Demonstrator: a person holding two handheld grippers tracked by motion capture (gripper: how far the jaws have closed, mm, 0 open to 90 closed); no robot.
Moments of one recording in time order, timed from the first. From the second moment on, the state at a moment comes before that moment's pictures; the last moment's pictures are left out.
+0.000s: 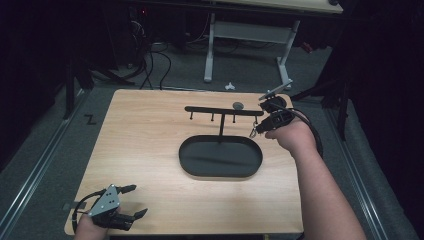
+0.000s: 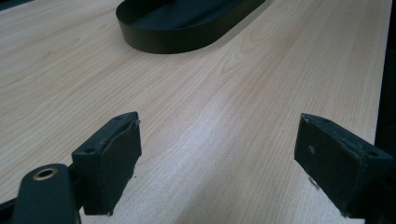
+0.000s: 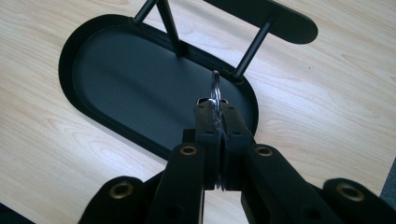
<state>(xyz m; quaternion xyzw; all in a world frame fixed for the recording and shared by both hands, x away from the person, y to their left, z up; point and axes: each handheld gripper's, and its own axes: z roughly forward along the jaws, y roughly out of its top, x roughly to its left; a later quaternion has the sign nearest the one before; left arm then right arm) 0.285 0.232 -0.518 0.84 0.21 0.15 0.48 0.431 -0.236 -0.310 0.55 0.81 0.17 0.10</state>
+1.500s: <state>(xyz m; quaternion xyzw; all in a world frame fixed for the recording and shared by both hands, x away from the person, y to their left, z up) 0.283 0.230 -0.519 0.84 0.20 0.14 0.48 0.439 -0.251 -0.319 0.57 0.80 0.17 0.10</state>
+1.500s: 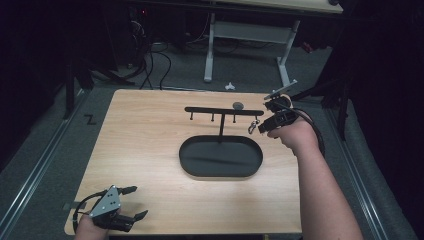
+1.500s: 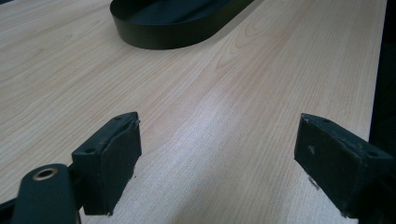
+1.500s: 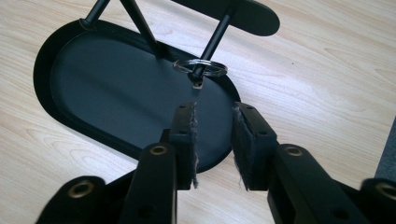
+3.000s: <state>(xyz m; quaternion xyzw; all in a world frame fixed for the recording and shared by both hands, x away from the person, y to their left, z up) 0.283 0.226 -0.521 0.85 0.20 0.14 0.47 0.386 -0.261 -0.403 0.56 0.78 0.23 0.14</state>
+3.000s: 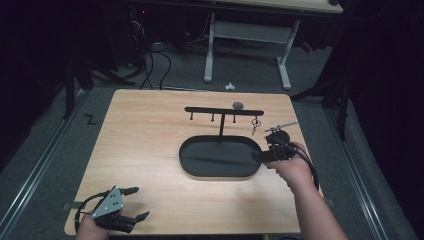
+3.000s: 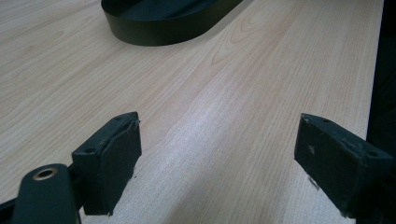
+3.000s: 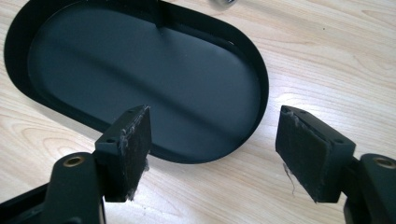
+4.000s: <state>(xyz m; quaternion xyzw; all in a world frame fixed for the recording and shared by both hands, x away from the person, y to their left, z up) 0.284 0.218 -0.522 0.85 0.19 0.14 0.47 0.266 -0.269 -0.523 0.56 0.70 0.38 0.25</state>
